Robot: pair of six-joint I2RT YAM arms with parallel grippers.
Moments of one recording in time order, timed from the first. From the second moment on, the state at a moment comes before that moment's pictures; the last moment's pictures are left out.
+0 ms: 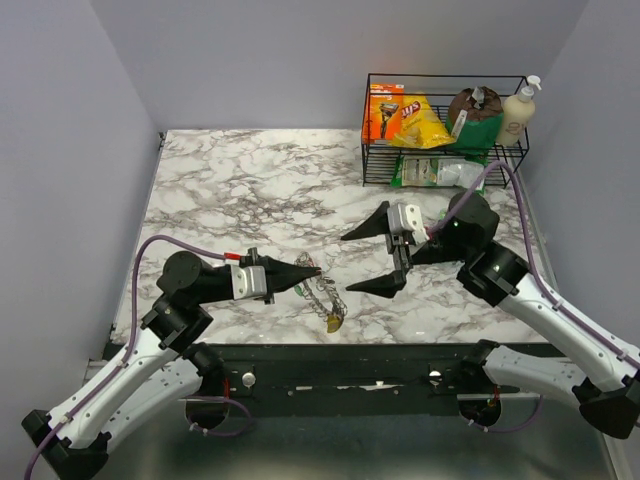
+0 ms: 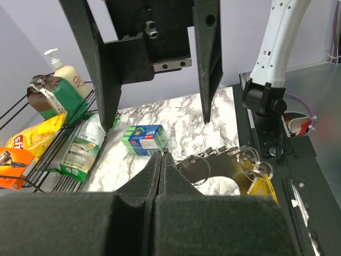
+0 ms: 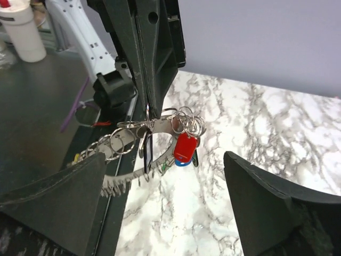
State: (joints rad) left arm -0.71 0.59 0.66 0.17 0.77 0.18; right arm 0.75 1.00 1.02 -0.10 -0.91 -0.25
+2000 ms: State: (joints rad) left arm -0.71 1.12 0.74 0.20 0.13 0.12; right arm 0.75 0.88 0.84 0.11 -0.75 -0.15
